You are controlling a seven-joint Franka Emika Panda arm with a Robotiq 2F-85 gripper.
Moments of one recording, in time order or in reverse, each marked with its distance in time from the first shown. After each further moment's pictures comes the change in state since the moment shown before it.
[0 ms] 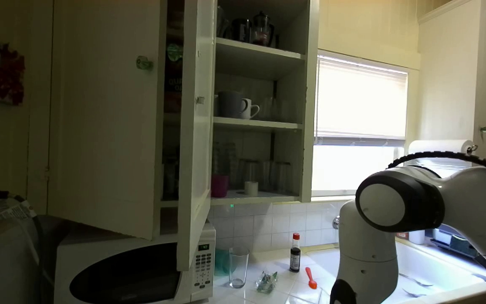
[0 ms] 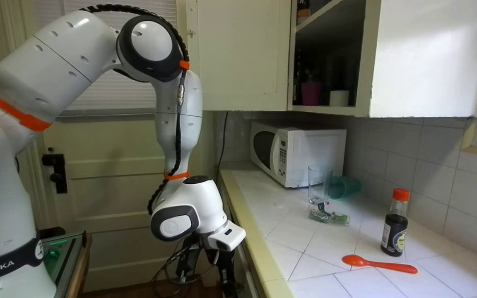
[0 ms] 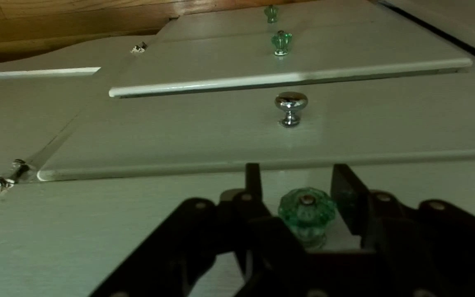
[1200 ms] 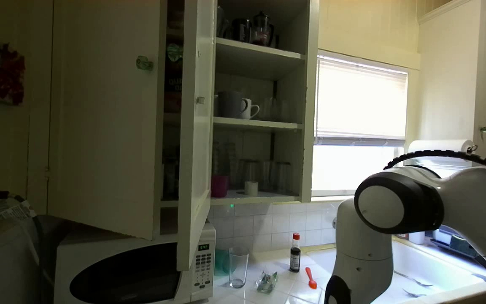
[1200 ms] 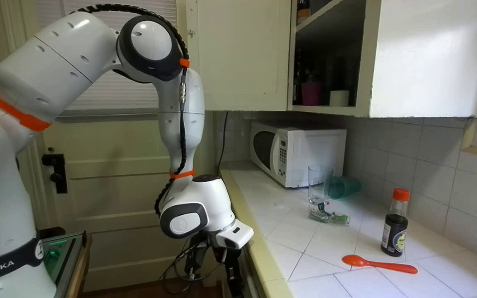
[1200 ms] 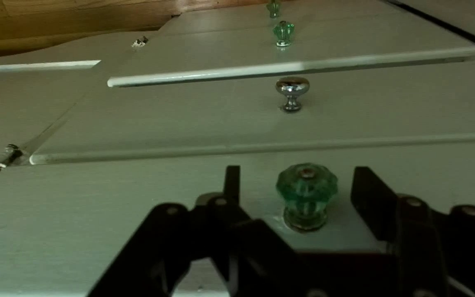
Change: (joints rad) arm 0.028 0.002 -0.033 0.054 0.001 -0.075 -0.001
